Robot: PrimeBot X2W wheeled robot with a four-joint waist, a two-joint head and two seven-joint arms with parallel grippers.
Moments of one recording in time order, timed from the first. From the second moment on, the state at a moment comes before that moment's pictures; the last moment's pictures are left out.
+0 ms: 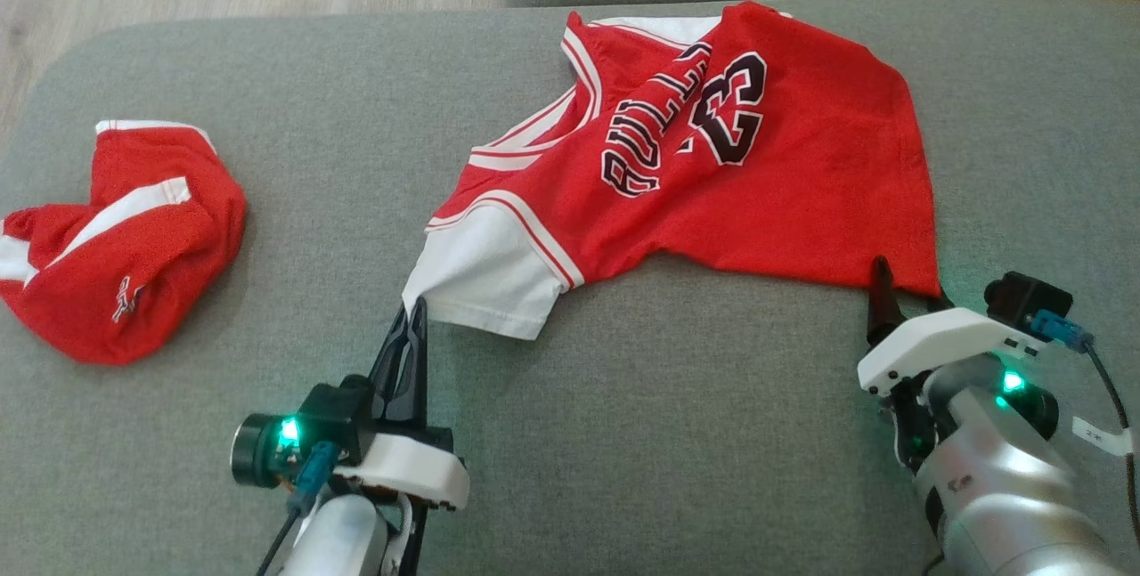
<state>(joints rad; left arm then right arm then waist) -0.20 0.05 -0.32 0.43 -0.20 0.04 -0.25 -0.62 -0.07 -0.02 1.27 0.43 0.12 -0.27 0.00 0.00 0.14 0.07</state>
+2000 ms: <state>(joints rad) -1.43 0.17 -0.11 0.62 -0.36 -0.09 -0.03 -1.34 -0.07 -0.12 0.73 0.10 0.12 0.10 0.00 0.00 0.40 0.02</state>
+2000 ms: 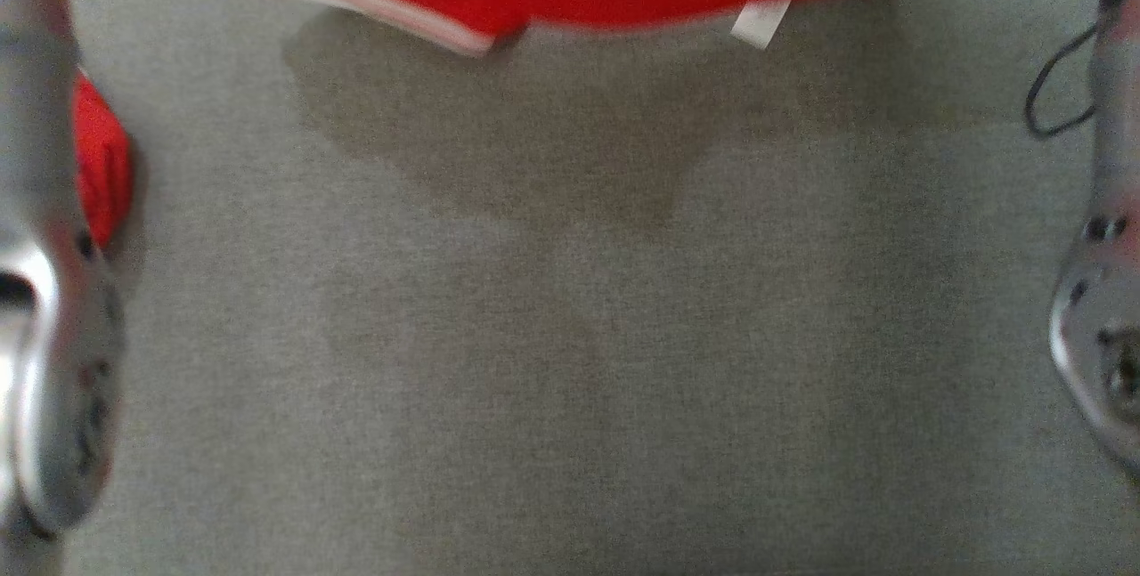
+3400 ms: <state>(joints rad) -0.79 0.32 -0.48 0.69 -0.56 -0.13 -0.25 -1.03 -0.11 0.09 1.31 0.06 0.12 -0.09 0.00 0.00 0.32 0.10</state>
